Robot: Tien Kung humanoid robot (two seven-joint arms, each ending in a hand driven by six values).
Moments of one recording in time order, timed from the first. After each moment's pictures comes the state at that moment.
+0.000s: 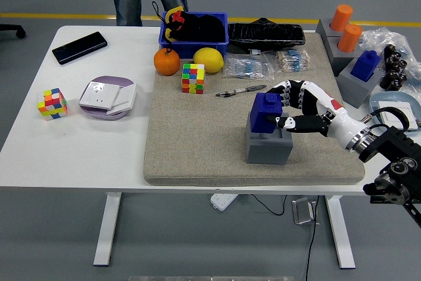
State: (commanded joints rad) left arm -0.09 0.27 -0.48 -0.29 0.43 -0.03 0.19; right arm 0.43 -0.38 0.86 1.28 -0.96 0.08 0.23
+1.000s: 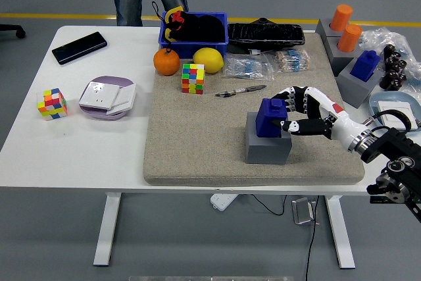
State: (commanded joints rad) left arm -0.10 0.28 -0.46 -0.29 0.43 -0.04 0.19; right arm 0.45 -0.38 0.82 1.17 -0.98 0.09 0.26
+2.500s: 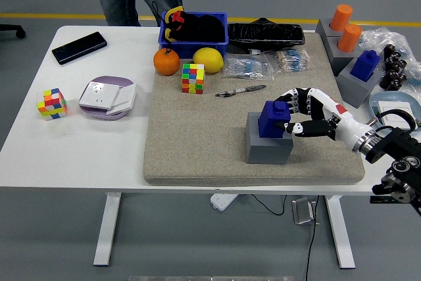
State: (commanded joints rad) left arm -0.10 0.28 -0.47 -0.29 0.43 -0.05 0.19; right arm 0.45 -0.39 0.83 1.17 -0.99 0.11 0.25
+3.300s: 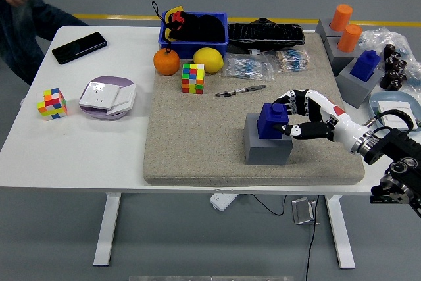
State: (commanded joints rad) left arm -0.10 0.27 -0.47 -0.29 0.43 -0.05 0.19; right arm 0.45 -0.39 0.82 1.17 -1.01 0.11 0.25
